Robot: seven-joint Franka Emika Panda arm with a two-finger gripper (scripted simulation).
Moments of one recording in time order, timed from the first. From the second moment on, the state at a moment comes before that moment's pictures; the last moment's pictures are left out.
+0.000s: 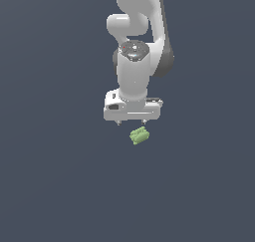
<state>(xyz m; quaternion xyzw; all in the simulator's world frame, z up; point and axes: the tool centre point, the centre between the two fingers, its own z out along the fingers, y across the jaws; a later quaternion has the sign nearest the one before) 0.007 0.016 0.183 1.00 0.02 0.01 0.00</state>
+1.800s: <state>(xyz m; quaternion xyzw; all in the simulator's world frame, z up) 0.000 0.014 0.152 0.99 -0.14 0.00 0.00</state>
